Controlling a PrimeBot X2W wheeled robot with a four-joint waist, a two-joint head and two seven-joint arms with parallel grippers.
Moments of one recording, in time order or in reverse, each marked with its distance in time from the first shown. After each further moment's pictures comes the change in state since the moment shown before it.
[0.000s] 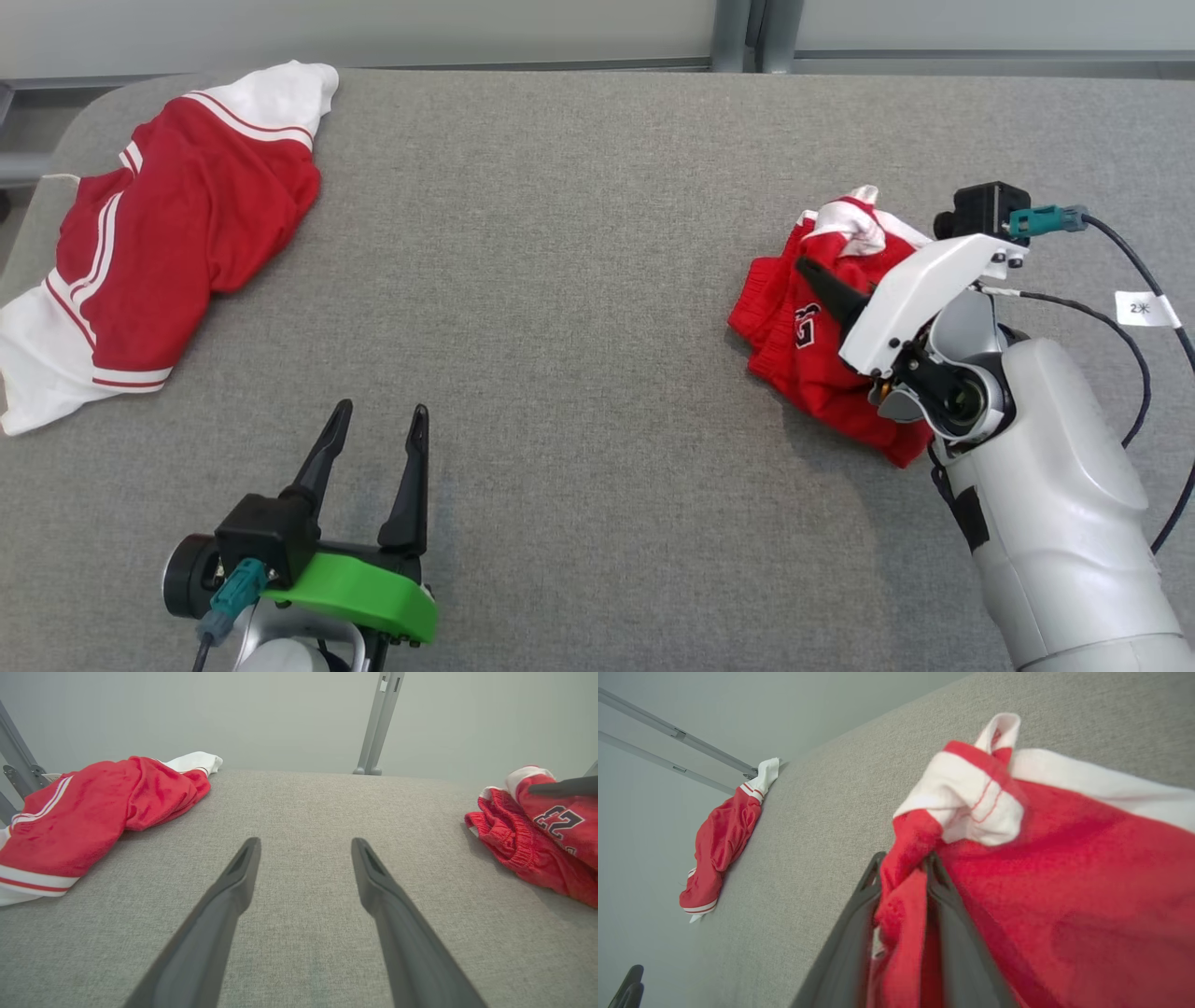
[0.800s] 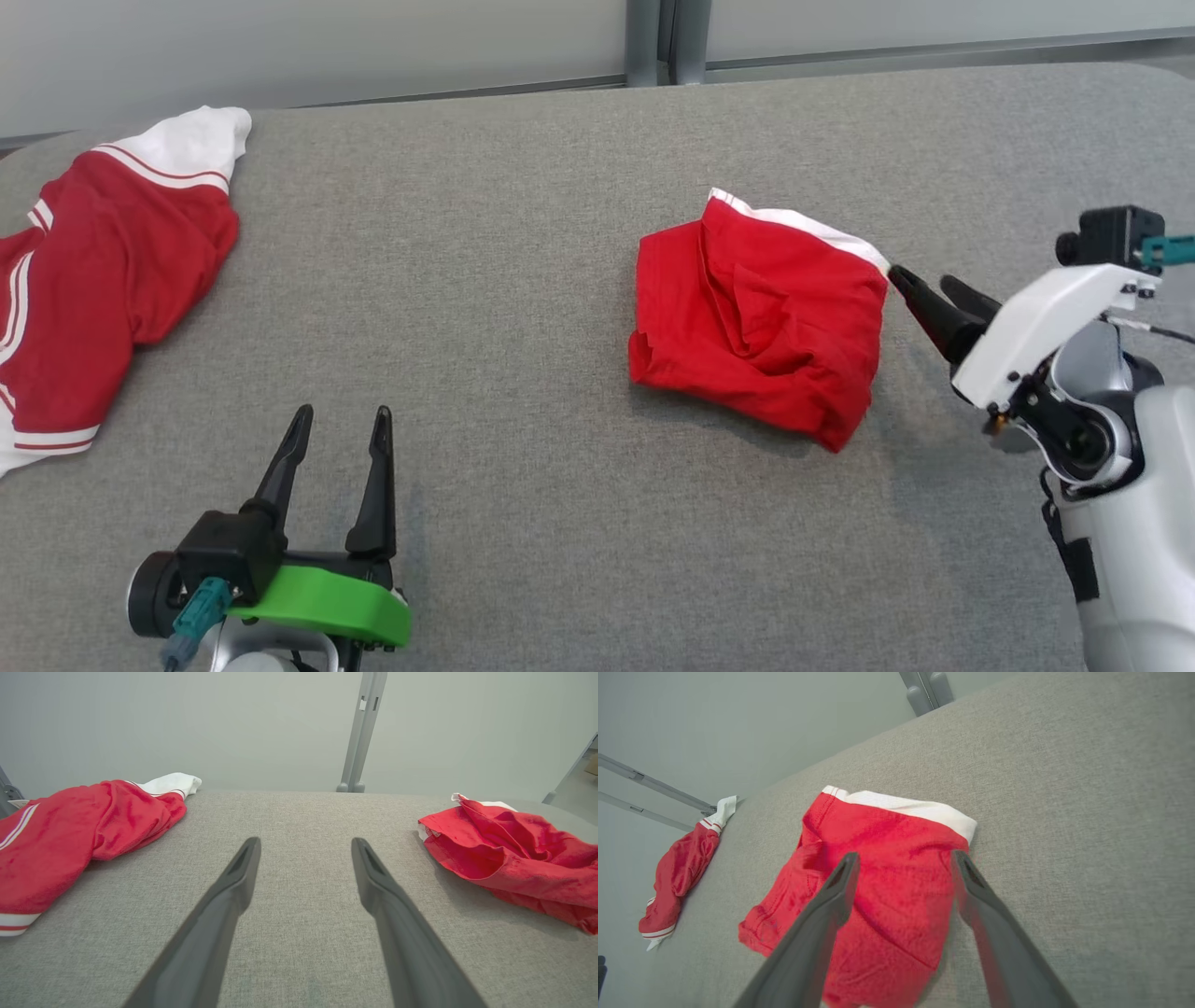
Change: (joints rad) left arm 0.042 0.009 0.049 -0.035 -0.002 0.027 -0.022; right arm 0.154 -0.097 -0.086 -0.264 0.015 0.000 0.083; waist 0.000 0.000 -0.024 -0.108
